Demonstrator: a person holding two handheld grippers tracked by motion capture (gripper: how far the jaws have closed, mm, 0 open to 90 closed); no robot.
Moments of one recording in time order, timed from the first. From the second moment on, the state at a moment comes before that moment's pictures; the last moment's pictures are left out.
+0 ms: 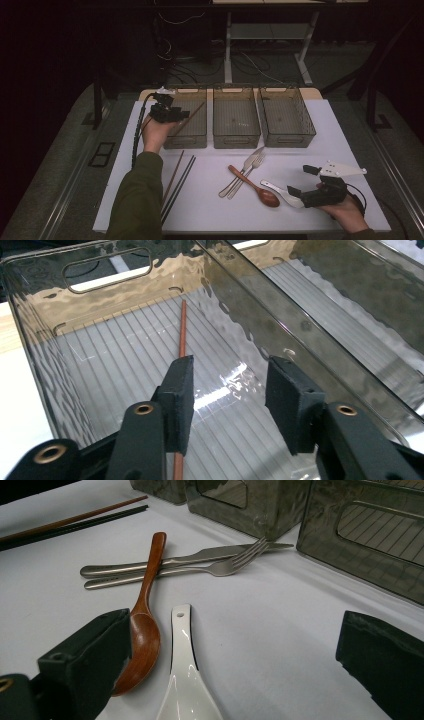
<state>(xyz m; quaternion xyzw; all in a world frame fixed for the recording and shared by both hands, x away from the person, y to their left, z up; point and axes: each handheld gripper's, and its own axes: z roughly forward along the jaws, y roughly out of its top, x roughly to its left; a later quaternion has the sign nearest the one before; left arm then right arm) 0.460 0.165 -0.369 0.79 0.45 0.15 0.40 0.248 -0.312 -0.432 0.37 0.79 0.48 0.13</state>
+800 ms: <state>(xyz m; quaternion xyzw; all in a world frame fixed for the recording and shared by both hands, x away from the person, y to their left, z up) 0.388 0.168 -0.355 0.80 0.40 0.14 0.42 0.248 -0.310 -0.432 0.37 0.79 0.48 0.13</state>
